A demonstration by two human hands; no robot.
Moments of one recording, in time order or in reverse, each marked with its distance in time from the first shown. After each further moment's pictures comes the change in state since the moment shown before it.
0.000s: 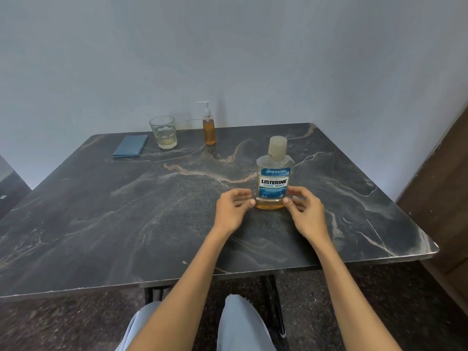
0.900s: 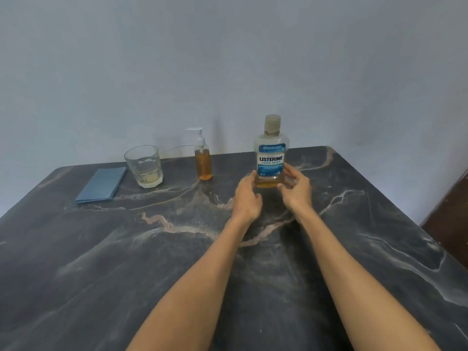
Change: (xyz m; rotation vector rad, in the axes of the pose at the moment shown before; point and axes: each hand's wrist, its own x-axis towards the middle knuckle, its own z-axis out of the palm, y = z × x) left_hand 0.202 0.003 0.032 0.180 -0.032 0.021; right_hand 0.217 0.017 0.088 0.115 0.108 0.230
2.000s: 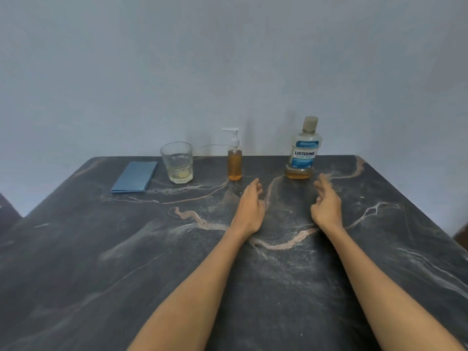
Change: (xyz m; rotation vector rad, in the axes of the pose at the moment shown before) left_hand -0.003 -0.055 -0.055 0.064 -0.006 0.100; right_hand -0.006 0.025 0.009 -0.292 0.007 -0.127
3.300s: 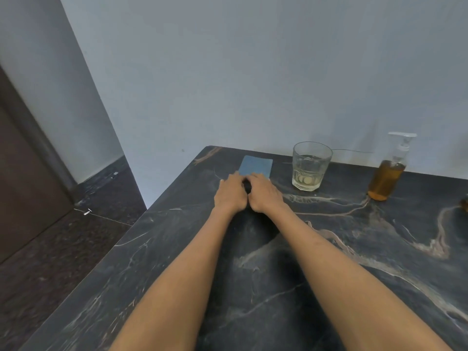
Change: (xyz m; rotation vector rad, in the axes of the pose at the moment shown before) left_hand -0.002 -0.144 -0.278 0.476 0.233 -0.339; right_hand -0.080 -0.206 0.346 -0.488 -0.692 -0.480
